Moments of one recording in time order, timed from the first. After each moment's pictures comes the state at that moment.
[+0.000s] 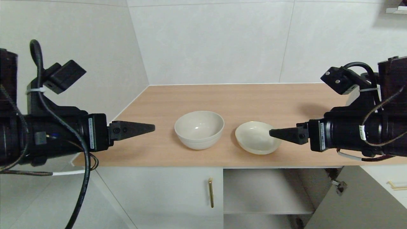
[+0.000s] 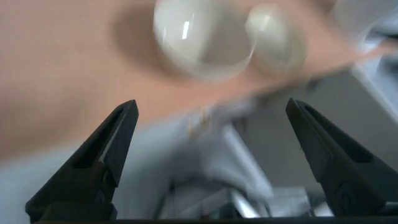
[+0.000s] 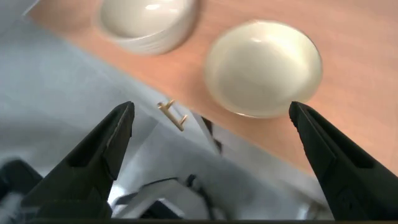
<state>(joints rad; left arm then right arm) -0.34 1.32 -1.03 0.16 -0.23 -0.26 0.58 1.45 -1.03 -0.03 0.05 0.18</state>
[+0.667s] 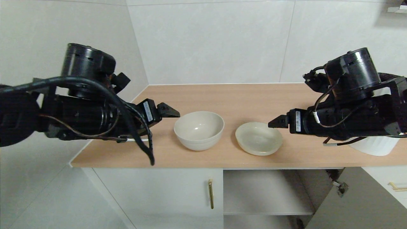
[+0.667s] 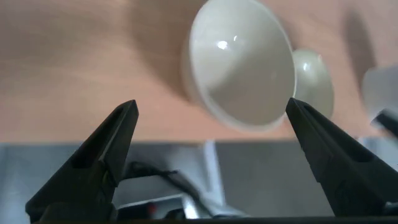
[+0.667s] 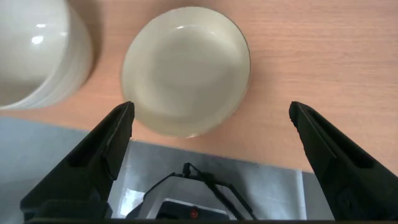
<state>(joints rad) -0.41 1.63 -1.23 0.17 -0.03 -0.67 0.55 1.65 -1.28 0.23 -0.19 0.40</state>
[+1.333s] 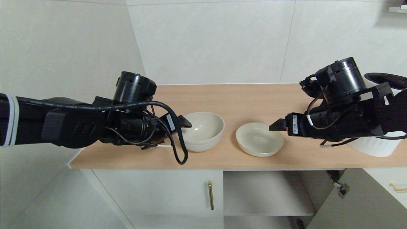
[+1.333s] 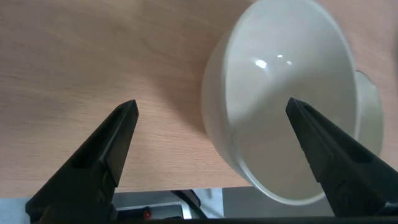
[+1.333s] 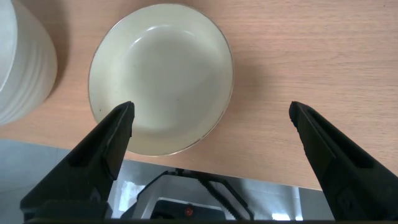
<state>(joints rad) -0.44 1.81 -1.23 0.08 0.05 -0.73 0.51 1.70 -1.28 0.23 -0.19 0.40</state>
